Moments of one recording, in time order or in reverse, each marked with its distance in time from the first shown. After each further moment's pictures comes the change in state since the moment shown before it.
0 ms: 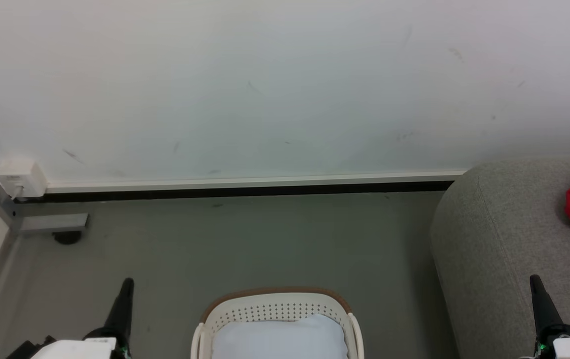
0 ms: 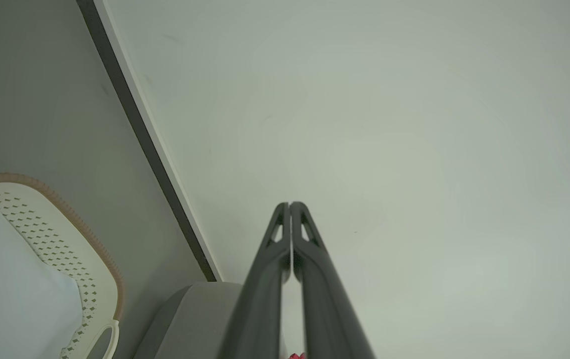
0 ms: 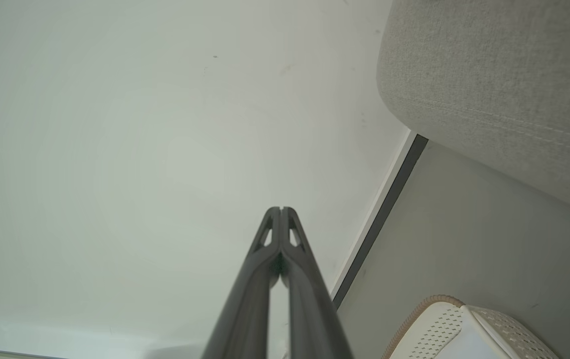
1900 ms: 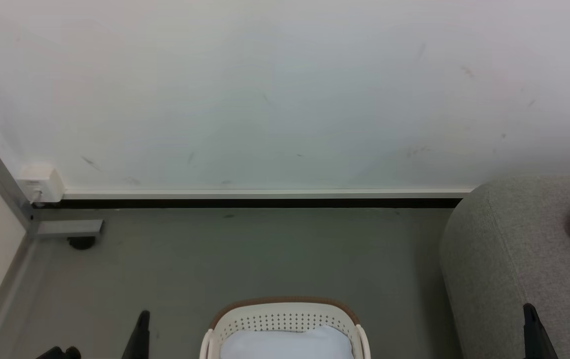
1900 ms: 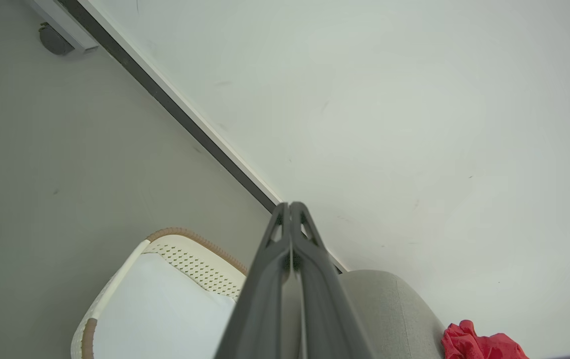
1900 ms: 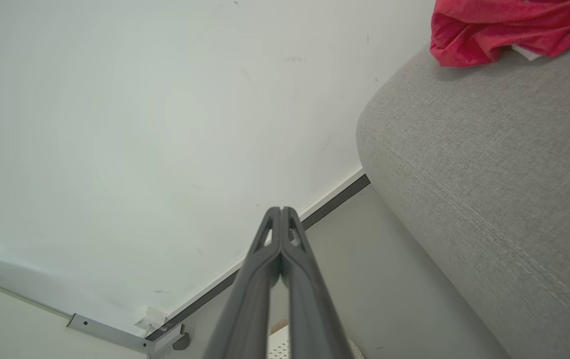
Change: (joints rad) left arm 0.057 0.019 -0.106 0.069 0.519 0.026 -0.142; right arm 0.088 0.005 0.038 0.023 -0.576 0.000 -0.143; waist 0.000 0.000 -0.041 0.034
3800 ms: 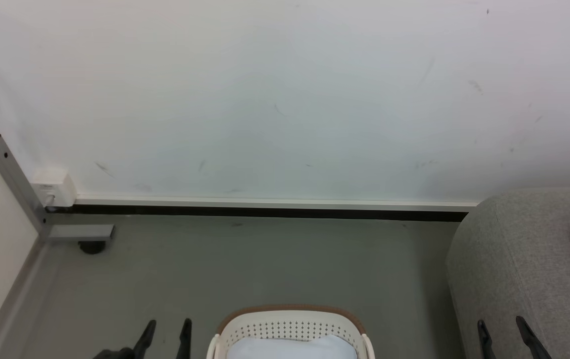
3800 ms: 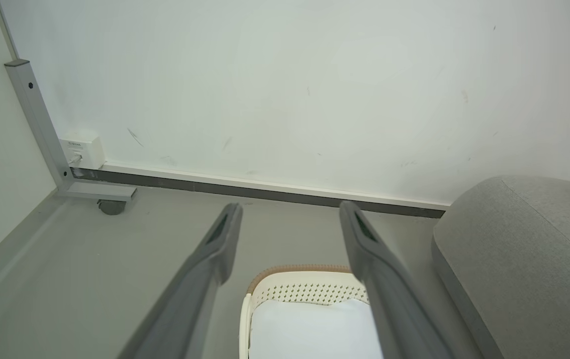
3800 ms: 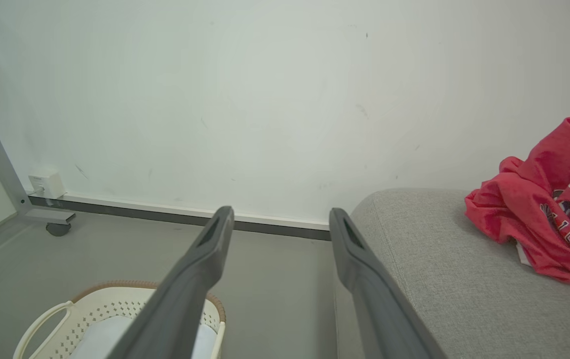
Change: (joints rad) left arm 0.023 0.058 -0.164 0.012 0.638 0.062 -0.193; right arm 0.075 -0.010 0.053 -0.029 -0.760 0.000 -0.193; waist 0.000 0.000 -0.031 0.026
